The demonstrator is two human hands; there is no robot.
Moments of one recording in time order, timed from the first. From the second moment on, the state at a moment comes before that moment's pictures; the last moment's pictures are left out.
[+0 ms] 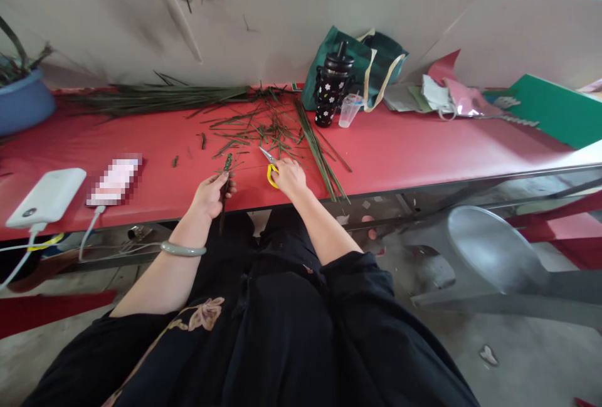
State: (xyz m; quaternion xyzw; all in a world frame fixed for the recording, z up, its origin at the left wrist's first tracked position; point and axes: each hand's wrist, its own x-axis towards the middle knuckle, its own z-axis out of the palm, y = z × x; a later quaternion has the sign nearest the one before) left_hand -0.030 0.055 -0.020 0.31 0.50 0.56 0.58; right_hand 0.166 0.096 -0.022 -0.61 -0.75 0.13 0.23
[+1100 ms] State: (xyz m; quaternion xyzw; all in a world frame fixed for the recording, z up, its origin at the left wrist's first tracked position) left_hand -0.048 0.052 0.016 0.34 0.45 0.69 0.45; right_hand 0.142 0.017 -0.033 -0.32 -0.38 0.76 0.41
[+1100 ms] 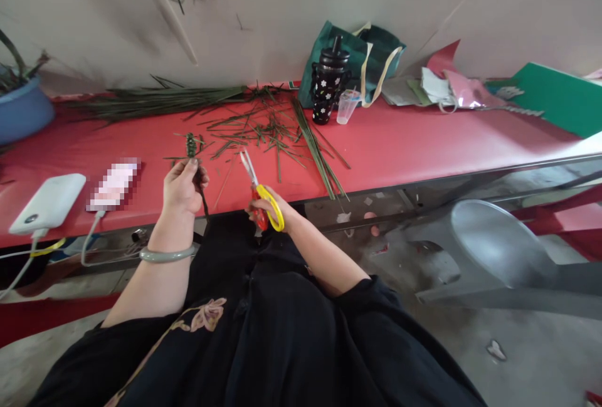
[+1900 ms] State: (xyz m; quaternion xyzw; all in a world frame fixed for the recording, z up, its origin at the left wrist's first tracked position) left_hand -0.031 0.044 0.008 0.39 0.48 0.62 0.49; right_hand 0.116 0.029 -0.026 -0.39 -0.40 0.74 0.38
